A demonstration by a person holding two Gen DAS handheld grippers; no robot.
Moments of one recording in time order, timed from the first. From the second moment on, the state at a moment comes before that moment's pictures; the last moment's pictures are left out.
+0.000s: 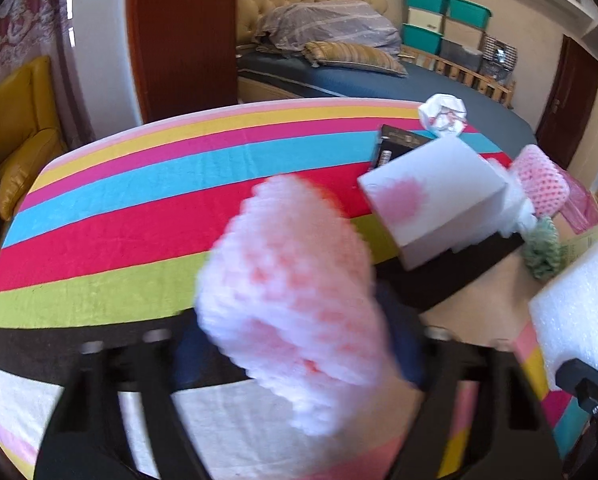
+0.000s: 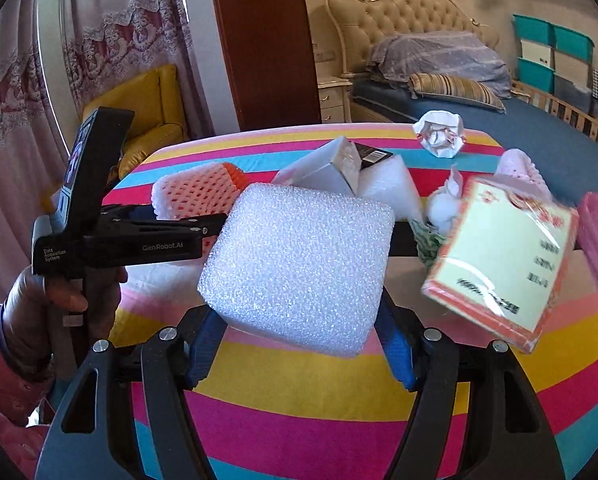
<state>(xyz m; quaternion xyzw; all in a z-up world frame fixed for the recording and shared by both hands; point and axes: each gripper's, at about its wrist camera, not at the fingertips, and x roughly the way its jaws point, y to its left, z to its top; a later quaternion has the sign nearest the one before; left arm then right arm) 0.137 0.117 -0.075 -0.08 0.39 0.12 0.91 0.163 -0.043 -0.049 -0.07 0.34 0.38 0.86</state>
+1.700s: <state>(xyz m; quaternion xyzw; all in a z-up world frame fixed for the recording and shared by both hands) 0.134 -0.065 0.026 0.02 0.17 -0.05 0.98 0.199 -0.224 0.011 -0.02 0.18 0.16 0.97</state>
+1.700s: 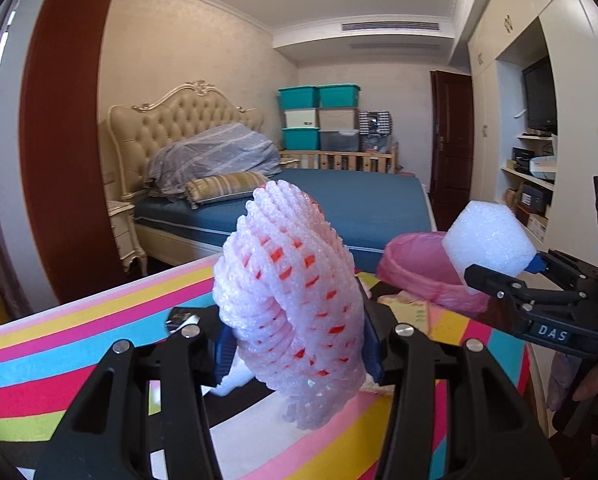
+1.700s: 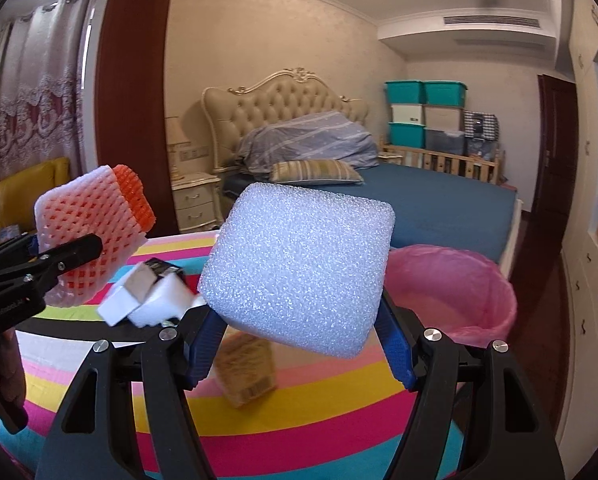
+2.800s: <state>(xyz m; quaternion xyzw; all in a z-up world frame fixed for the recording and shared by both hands) 0.368 -0.264 0.025 0.04 0.28 -0.19 0.94 0.333 -0.355 -0.034 -0.03 0.24 0.05 0.97</state>
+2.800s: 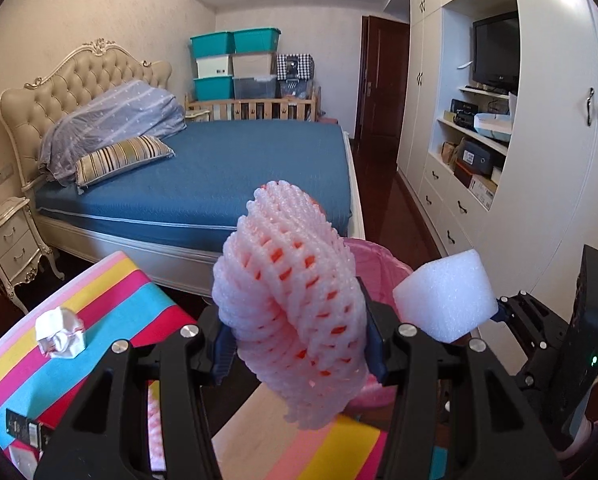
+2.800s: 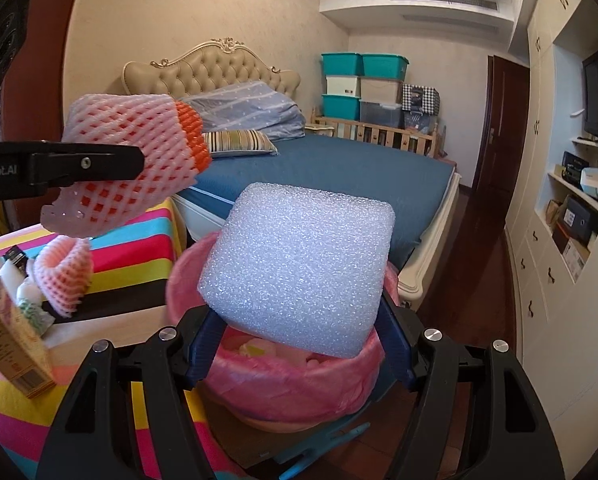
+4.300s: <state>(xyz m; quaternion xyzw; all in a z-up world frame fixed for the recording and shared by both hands) 0.238 -0.055 0.063 0.04 0.22 0.01 0.97 0.222 -0.227 -0.036 -0.05 0.26 0.22 0.94</state>
